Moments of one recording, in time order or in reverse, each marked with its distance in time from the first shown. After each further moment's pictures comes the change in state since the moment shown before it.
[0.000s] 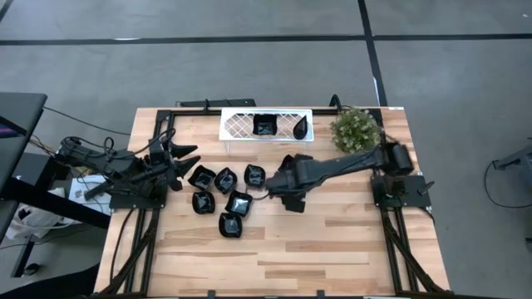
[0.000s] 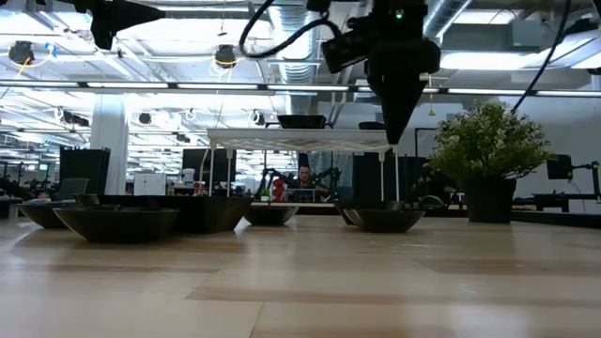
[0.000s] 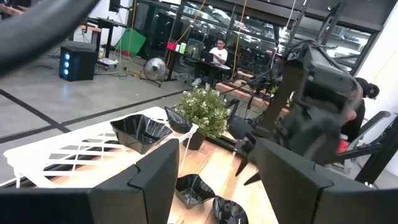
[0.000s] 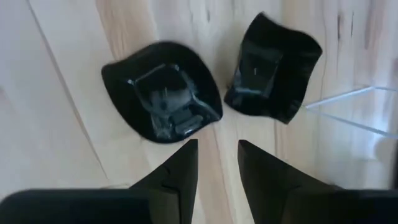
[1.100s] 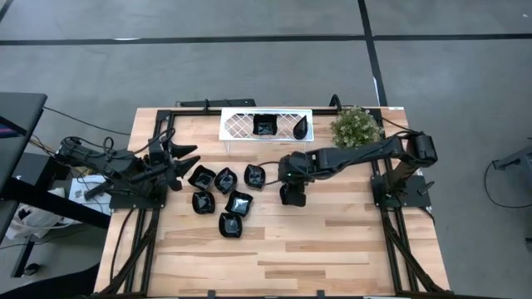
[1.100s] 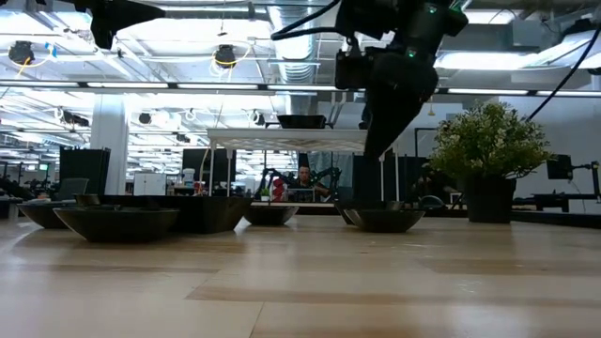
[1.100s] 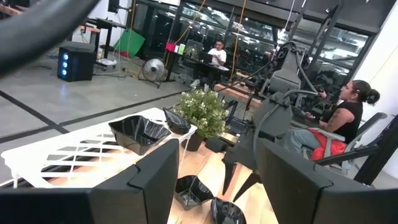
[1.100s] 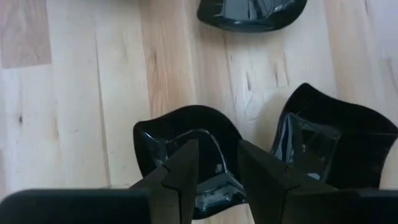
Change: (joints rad) left arm 0.000 -0.001 0.000 0.006 0.003 0.000; right arm -0.130 -0.234 -0.456 0.654 -0.248 -0.231
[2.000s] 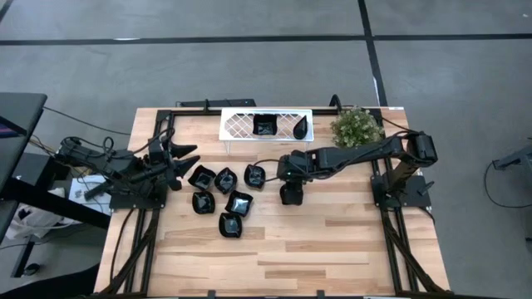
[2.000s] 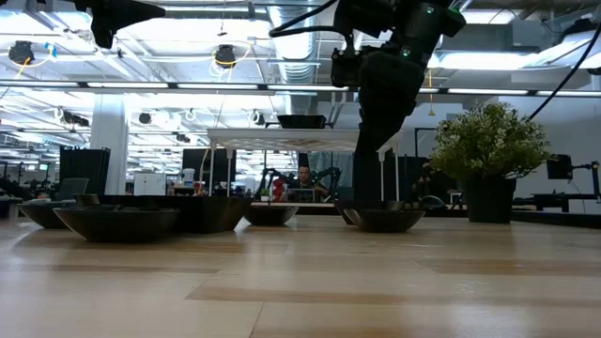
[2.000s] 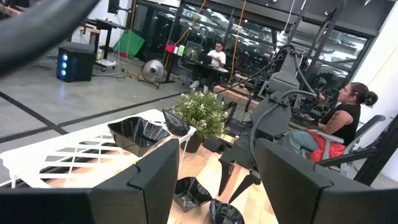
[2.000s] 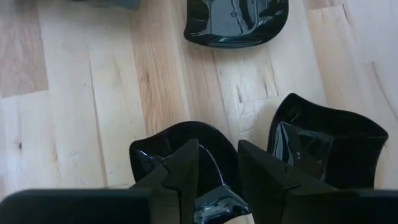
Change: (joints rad) left arm 0.000 0.000 0.000 0.009 0.001 0.000; right arm -0.004 0.000 0.001 0.036 0.023 0.059
